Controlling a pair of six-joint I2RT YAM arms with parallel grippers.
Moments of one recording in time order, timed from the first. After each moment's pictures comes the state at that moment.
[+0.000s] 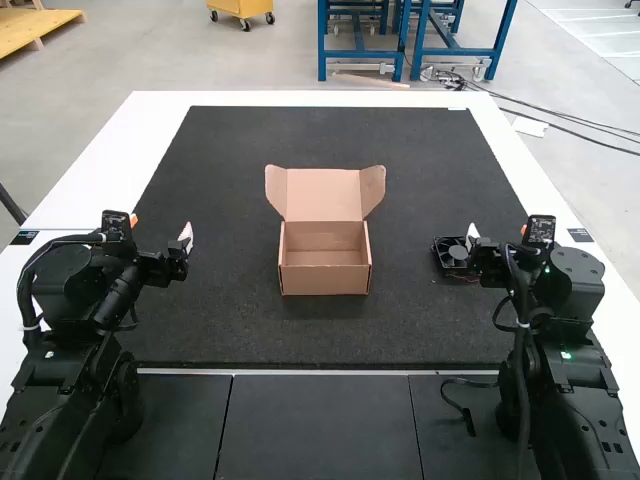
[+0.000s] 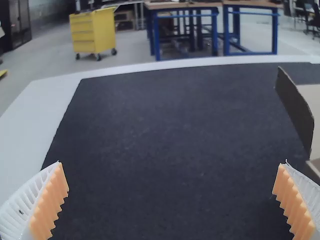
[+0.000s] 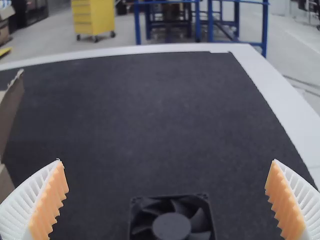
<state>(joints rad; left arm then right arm) 0.02 0.01 0.01 -0.02 0.12 0.06 -0.04 0.01 0.00 -0.08 -0.10 0.02</state>
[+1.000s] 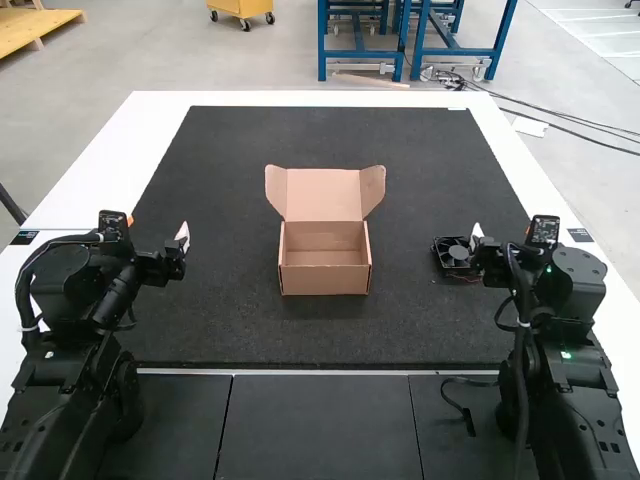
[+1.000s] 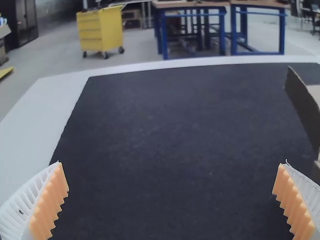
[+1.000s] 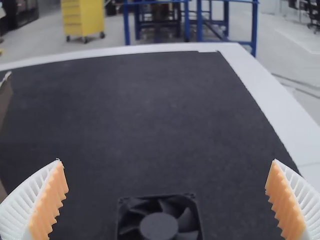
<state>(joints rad) 0.05 0.01 0.01 -0.02 0.12 0.06 -0.06 0.01 0.00 -0.08 -0.09 0.02</state>
